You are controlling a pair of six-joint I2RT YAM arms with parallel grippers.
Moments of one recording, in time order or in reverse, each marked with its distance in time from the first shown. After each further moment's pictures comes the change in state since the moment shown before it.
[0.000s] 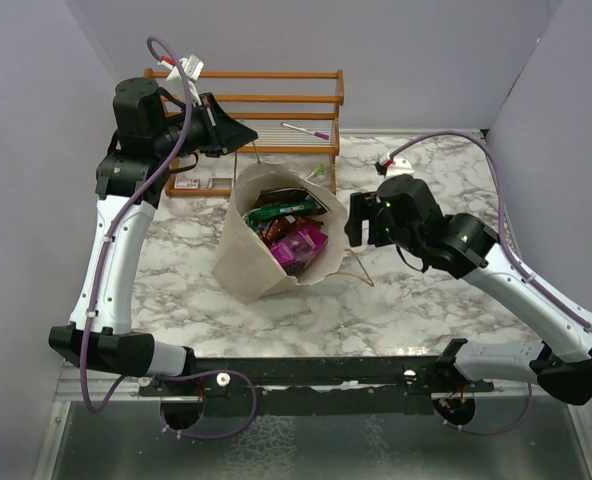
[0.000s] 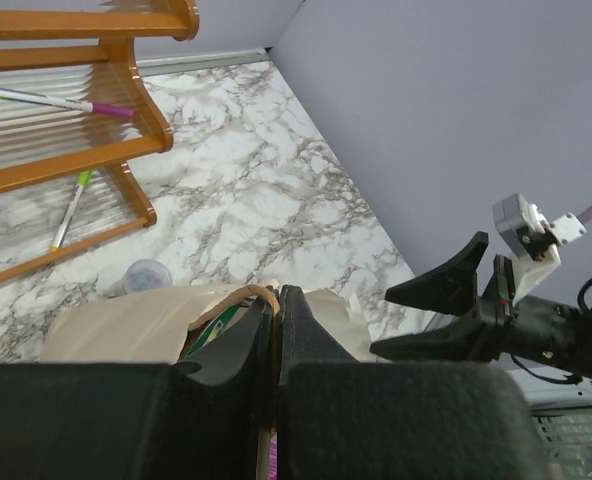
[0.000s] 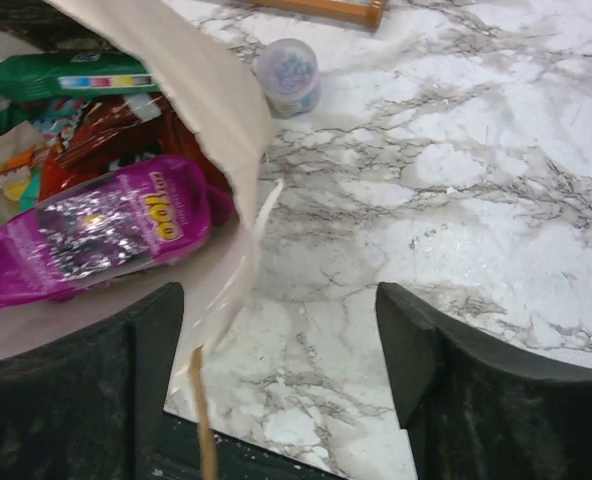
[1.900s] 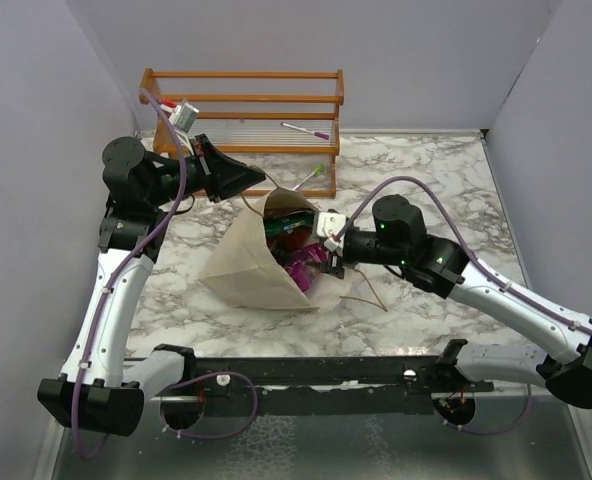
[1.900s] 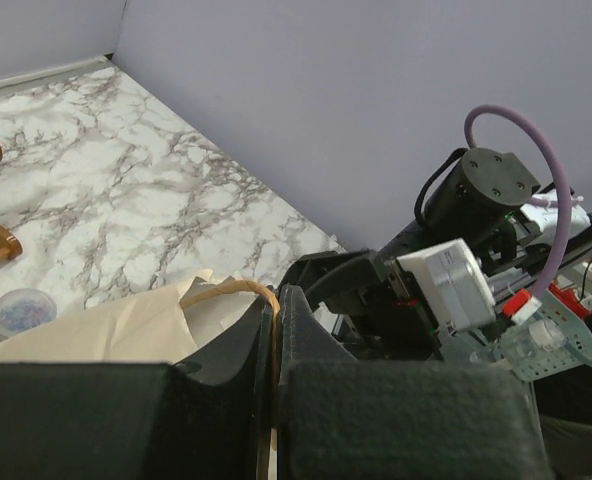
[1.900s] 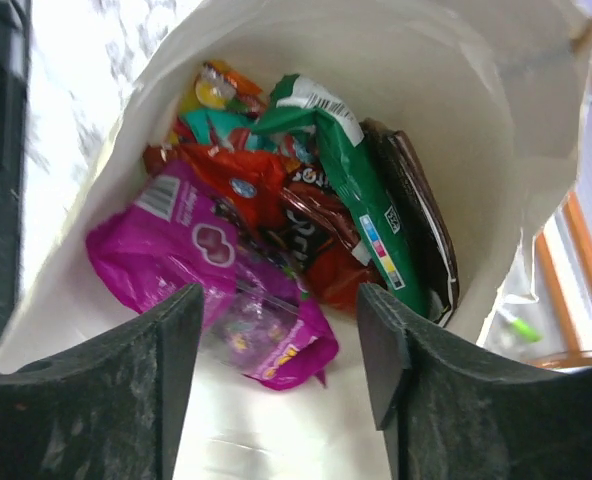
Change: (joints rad) left arm 0.008 -0.293 -0.478 0.514 0.288 -0.164; right arm 0.024 -0.051 -0.275 0.547 -0.739 -0.911
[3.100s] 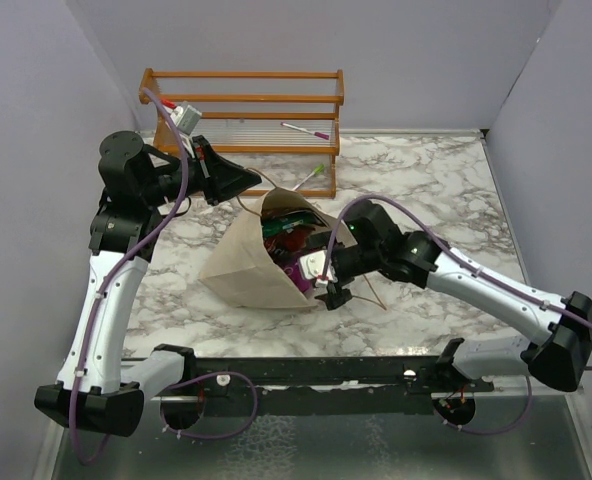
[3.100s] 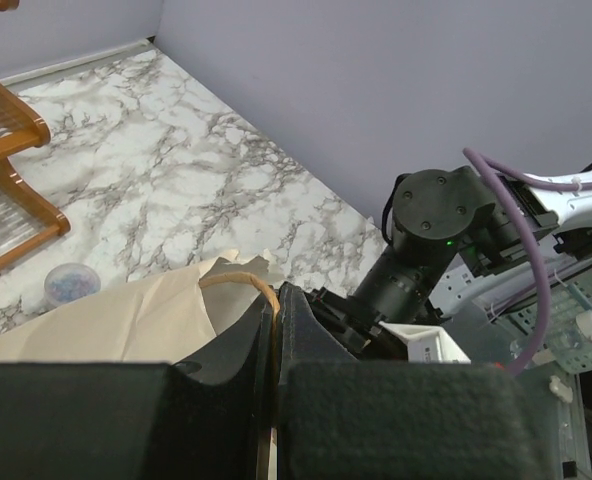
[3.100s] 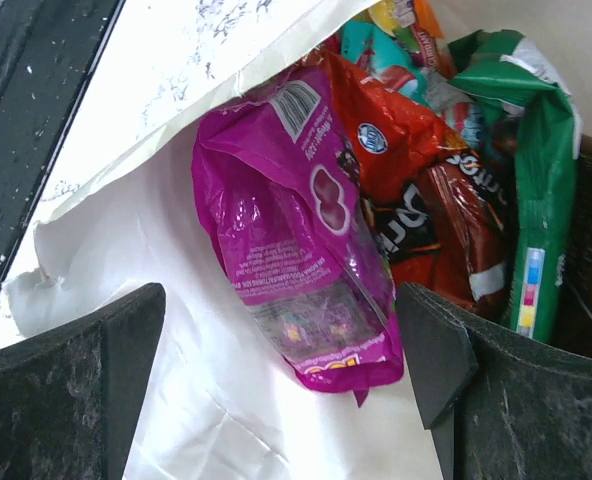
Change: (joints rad) left arm 0.000 -0.006 0.088 -0.249 -0.031 0.196; right arm 0.000 0.110 -0.014 -0.234 -0.196 -0.513
